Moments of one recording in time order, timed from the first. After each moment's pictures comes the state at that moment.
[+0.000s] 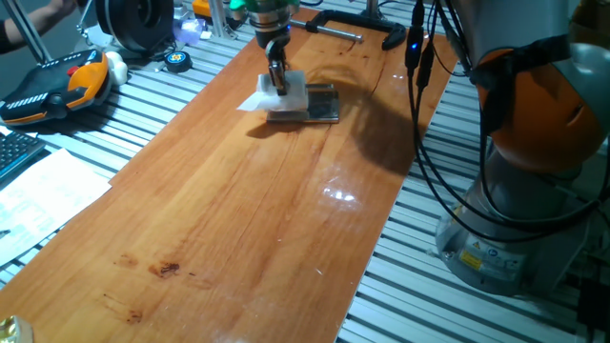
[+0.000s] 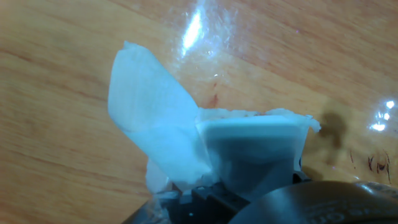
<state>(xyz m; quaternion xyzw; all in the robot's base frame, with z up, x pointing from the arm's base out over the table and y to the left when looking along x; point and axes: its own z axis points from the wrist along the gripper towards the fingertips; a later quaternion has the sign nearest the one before) 0.556 -0.177 0.096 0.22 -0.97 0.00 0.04</state>
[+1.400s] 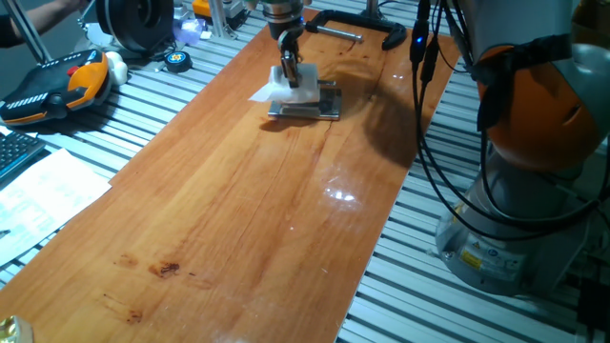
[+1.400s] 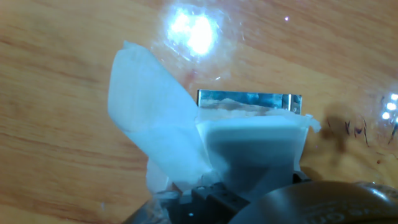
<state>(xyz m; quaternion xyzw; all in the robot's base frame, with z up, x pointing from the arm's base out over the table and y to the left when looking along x) 0.531 -0.212 0.102 0.20 -0.98 0.00 0.04</state>
